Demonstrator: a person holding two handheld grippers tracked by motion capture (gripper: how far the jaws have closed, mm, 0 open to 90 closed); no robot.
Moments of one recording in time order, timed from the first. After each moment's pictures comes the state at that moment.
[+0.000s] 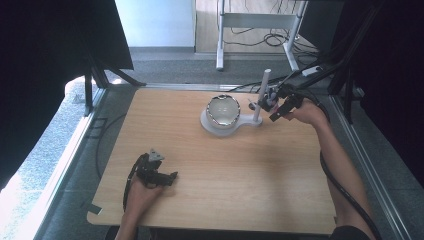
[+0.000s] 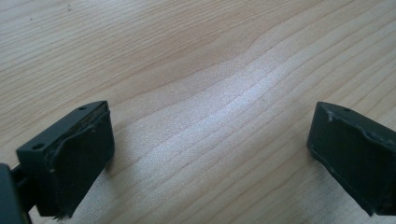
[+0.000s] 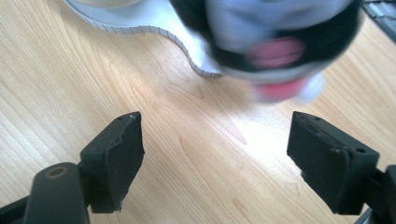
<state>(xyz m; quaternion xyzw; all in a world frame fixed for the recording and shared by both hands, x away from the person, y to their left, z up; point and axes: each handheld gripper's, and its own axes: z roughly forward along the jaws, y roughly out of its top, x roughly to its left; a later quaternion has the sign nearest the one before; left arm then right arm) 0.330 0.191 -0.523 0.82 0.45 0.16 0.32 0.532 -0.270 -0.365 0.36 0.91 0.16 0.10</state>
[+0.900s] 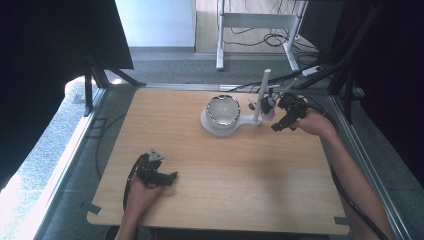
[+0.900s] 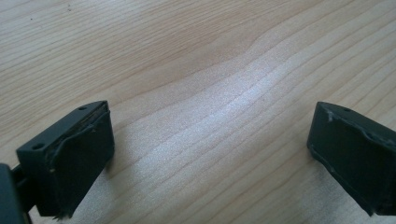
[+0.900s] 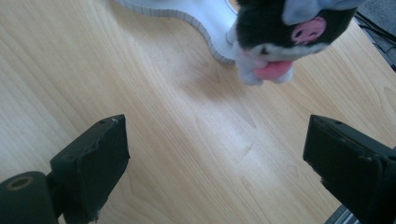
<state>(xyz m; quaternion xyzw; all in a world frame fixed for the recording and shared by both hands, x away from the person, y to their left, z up) 0.330 0.191 -0.523 0.82 0.45 0.16 0.32 0.479 -0.265 -0.355 0.32 0.92 0.16 0.14</state>
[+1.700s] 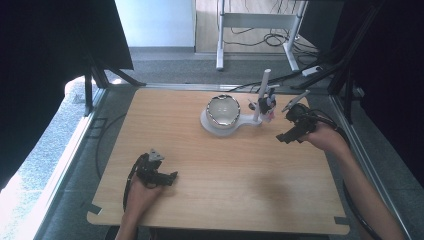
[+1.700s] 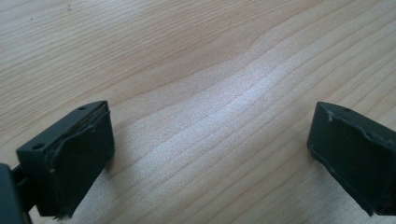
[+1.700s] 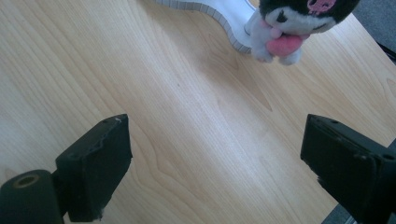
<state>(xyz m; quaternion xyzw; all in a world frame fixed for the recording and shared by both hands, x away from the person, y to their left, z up) 0.330 0.191 -0.523 0.82 0.45 0.16 0.32 0.428 -0.278 -0.349 0.31 0.92 0.19 0.16</state>
